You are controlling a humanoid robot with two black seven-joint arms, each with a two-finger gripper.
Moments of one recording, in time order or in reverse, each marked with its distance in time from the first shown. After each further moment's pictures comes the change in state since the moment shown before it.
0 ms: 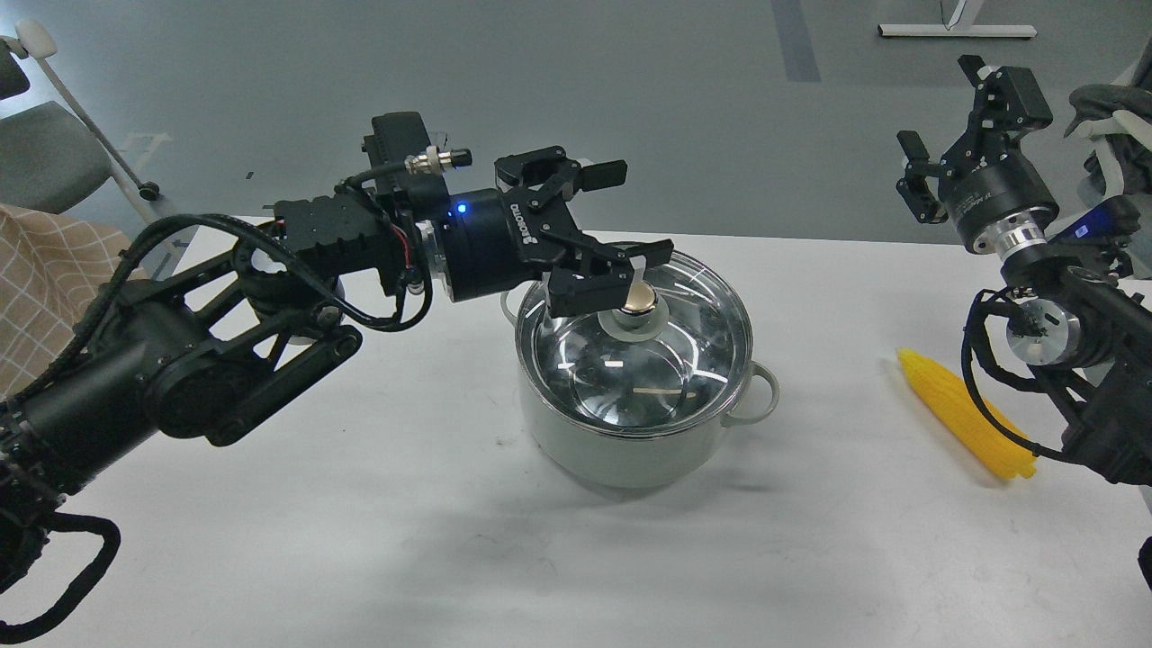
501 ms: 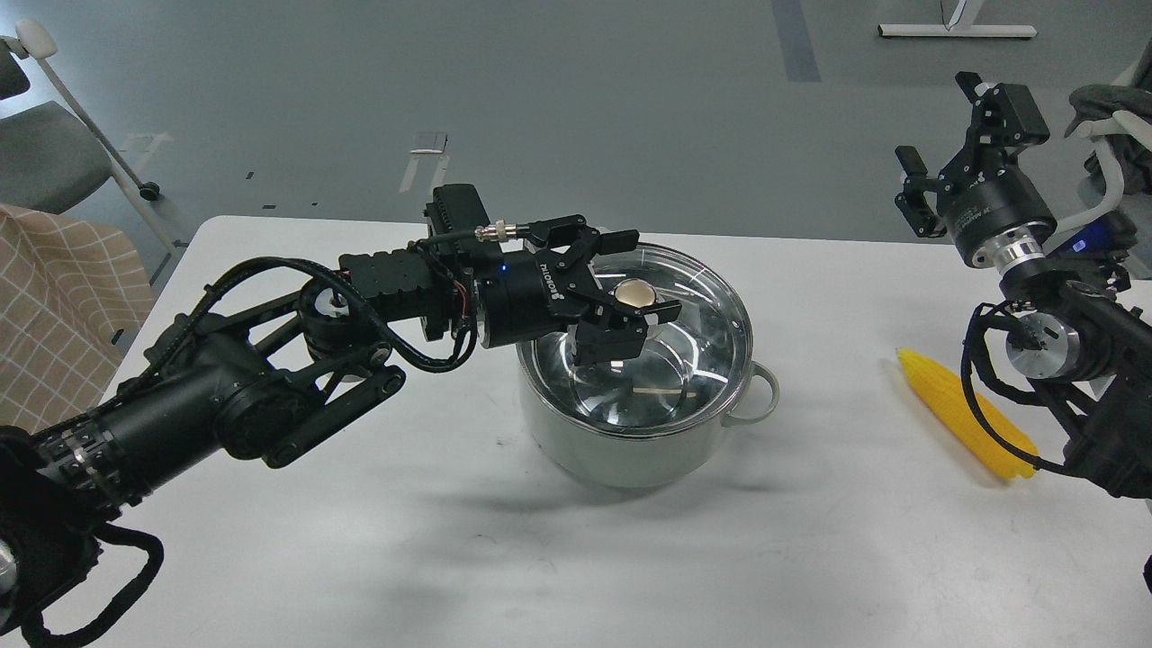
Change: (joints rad) left arm 0.009 -0.094 0.093 0.178 0.009 0.049 0.000; right arm -0.028 -0.012 0.002 0.032 0.000 -0.009 0.000
